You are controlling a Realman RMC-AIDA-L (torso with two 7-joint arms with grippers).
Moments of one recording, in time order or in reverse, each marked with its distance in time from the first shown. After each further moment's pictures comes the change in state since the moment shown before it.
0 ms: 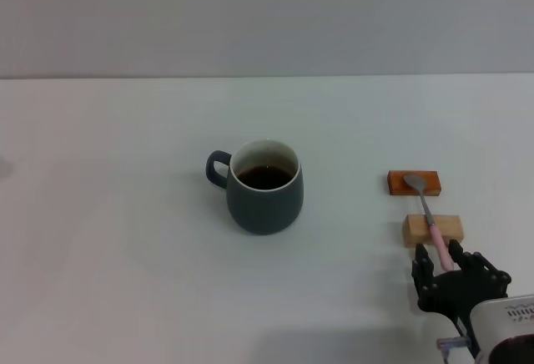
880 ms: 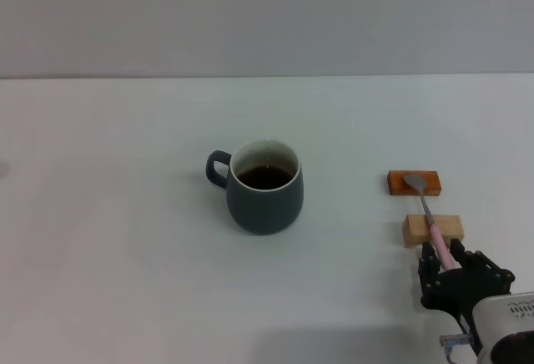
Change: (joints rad) left arm 0.004 0.003 -0.006 0.000 0.000 0.001 0.000; right arm -0.002 0.002 0.014 -0.005 0.000 0.001 -0.001
